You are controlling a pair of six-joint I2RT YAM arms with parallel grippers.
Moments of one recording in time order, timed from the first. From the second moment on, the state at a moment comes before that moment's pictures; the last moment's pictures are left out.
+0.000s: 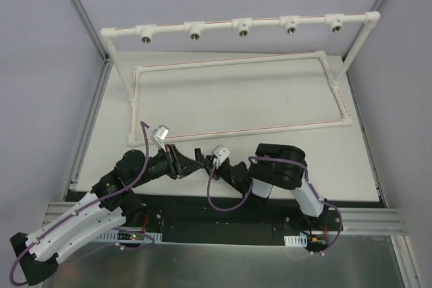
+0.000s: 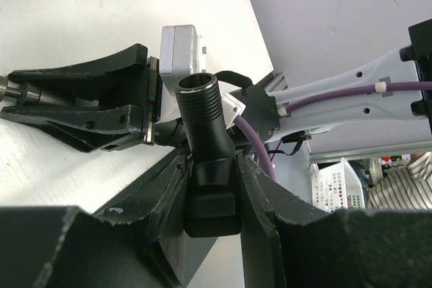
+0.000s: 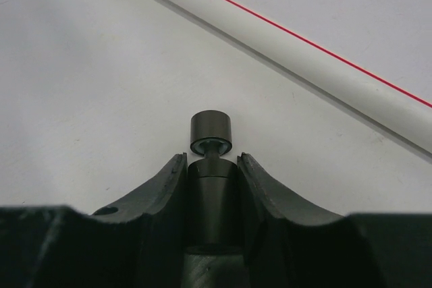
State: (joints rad) left arm -0.83 0.37 0.37 -0.20 0.20 -0.95; right arm 1.19 2.15 0.45 1.53 0.30 0.07
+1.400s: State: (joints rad) left arm -0.83 0.63 0.89 -0.33 0.53 -0.89; right arm 1.31 0.59 0.95 -0.55 0.29 0.18
